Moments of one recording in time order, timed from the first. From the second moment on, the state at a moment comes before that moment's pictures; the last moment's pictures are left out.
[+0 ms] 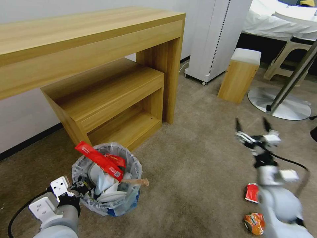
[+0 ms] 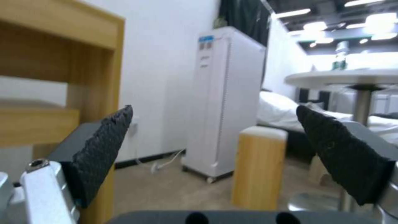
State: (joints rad) left arm 1.72 -1.47 -0.64 -2.50 -0.63 0.60 -0.64; right arm -1.43 1.37 0.90 2.04 0.29 0.26 -0.18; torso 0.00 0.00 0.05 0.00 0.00
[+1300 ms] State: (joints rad) left arm 1.74 -1.51 -0.61 -2.50 -0.56 0.56 -0.59; right arm -1.43 1.38 0.91 2.01 0.32 0.31 -0.16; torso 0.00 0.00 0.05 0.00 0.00
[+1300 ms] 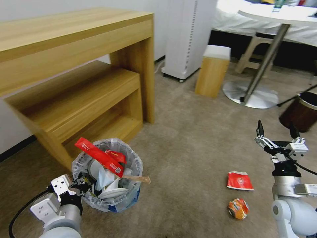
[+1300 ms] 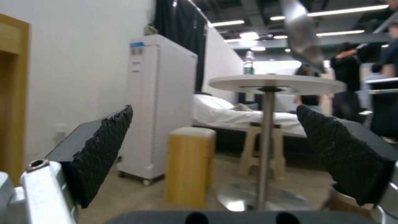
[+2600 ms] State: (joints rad) left arm 1.77 -1.49 -0.62 -2.50 -0.58 0.55 -0.59; right arm -1.47 1.09 0.52 1.94 0.20 -0.28 -0.11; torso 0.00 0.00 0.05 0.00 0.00
